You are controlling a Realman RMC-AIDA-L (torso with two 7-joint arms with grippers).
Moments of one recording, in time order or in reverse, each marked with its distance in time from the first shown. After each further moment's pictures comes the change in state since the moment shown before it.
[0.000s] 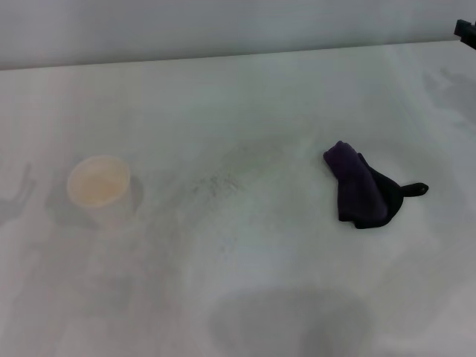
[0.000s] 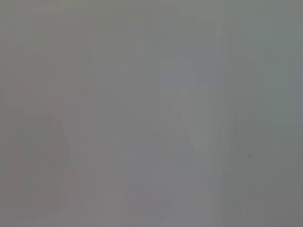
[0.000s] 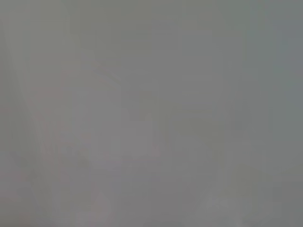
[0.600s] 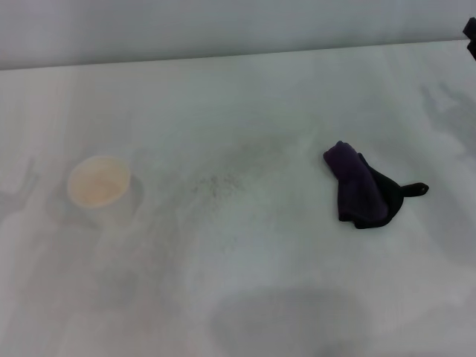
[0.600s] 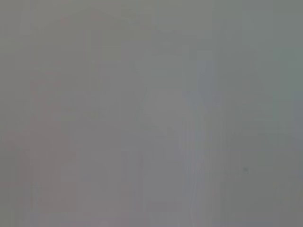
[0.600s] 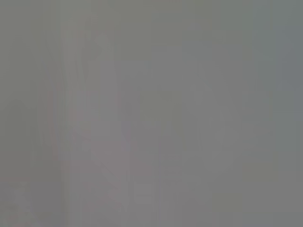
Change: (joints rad) left arm -0.008 0.006 0.007 0.034 0.005 0.006 0.004; right arm -0.097 0.047 0.004 0.322 0.609 0.292 -0.735
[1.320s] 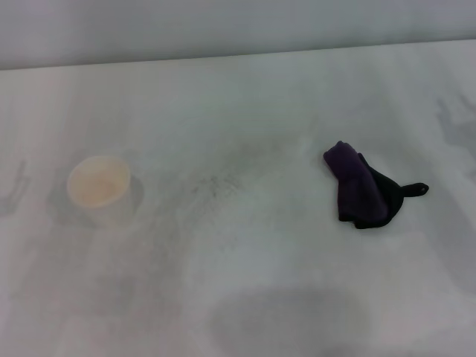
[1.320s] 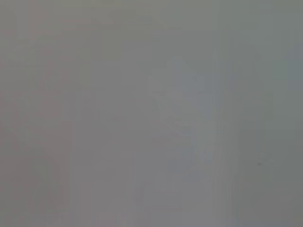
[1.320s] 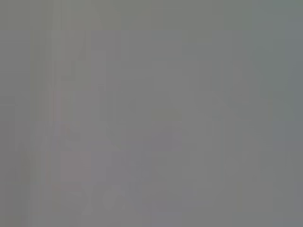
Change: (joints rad) left arm 0.015 -0.005 -0.006 -0.004 -0.027 0.002 0.052; right arm -0.012 0.003 0.101 0.183 0.092 0.109 -0.312
